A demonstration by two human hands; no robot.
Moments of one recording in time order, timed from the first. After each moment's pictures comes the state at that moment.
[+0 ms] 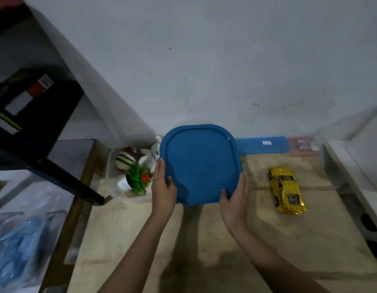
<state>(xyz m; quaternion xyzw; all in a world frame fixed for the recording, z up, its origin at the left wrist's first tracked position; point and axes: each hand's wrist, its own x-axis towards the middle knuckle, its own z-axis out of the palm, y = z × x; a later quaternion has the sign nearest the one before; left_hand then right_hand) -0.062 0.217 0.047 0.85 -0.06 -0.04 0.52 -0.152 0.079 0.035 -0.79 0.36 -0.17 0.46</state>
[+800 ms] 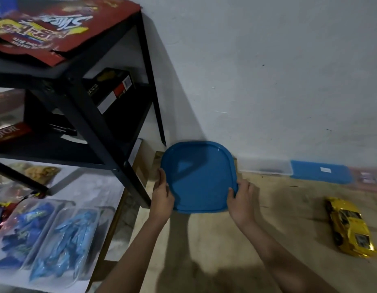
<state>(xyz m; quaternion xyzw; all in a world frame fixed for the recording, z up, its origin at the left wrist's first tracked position) 0.013 0.356 0.026 0.87 0.02 -0.11 0.47 -0.049 0.168 0.038 -0.86 0.30 -0.08 0.41</state>
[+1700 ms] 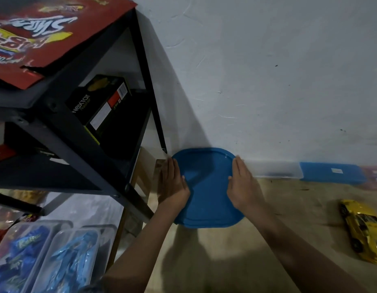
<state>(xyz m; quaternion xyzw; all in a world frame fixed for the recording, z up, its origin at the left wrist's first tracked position) 0.079 0.330 0.022 0.98 -0.09 -0.06 0.16 0.015 0.153 0.035 -0.96 0.16 0.01 0.21</state>
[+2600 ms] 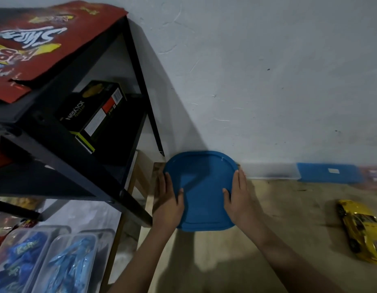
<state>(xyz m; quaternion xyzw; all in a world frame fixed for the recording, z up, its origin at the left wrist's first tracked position) 0.047 0.347 0.021 0.96 -0.08 -0.07 0.27 -0.009 0.163 0.023 -0.94 0.20 -0.01 0.27</state>
